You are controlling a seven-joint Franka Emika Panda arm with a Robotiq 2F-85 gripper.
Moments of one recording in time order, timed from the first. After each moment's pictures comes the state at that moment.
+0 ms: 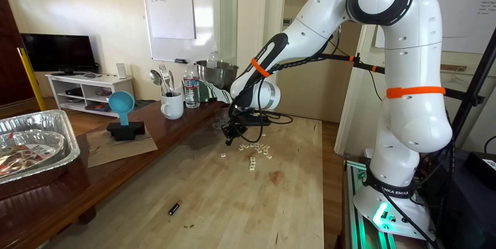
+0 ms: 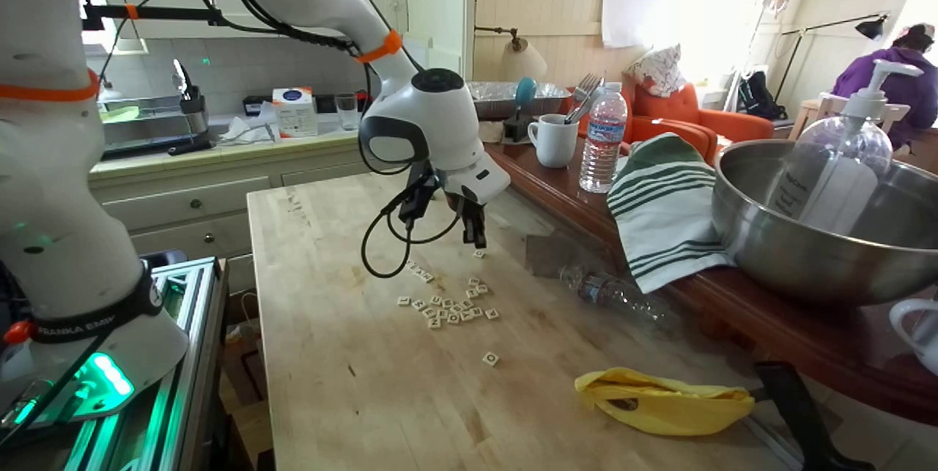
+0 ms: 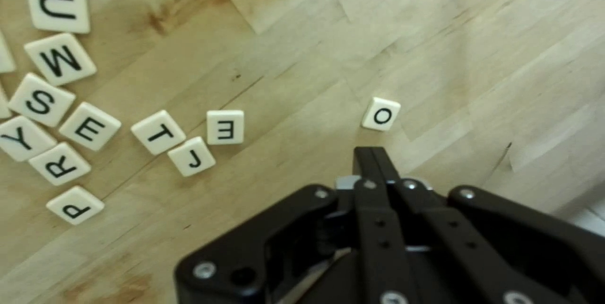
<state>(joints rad) 0.05 0.24 -0.06 -2.37 0.66 2.88 -0.14</state>
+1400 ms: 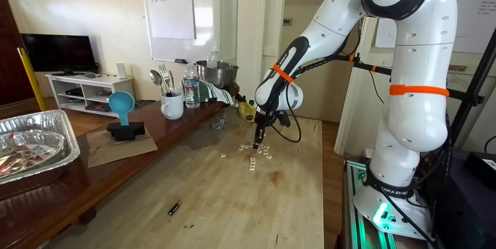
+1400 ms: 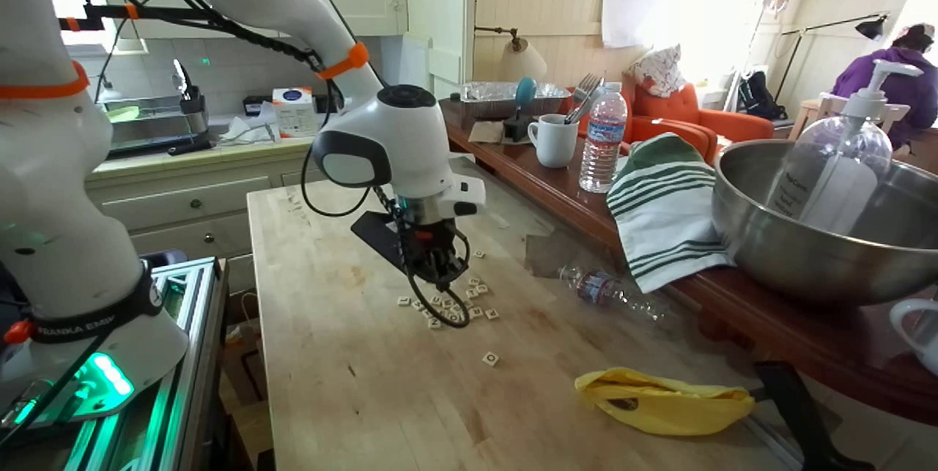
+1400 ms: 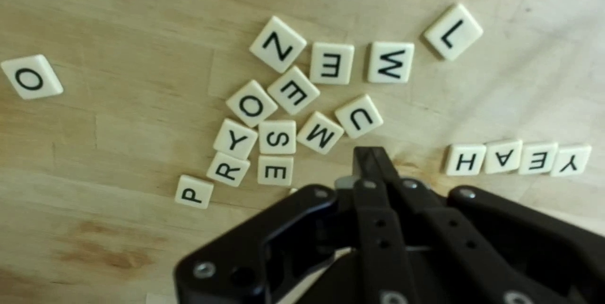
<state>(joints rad) -0.04 0.12 -0.12 -2.59 0.44 2.85 -0.95</state>
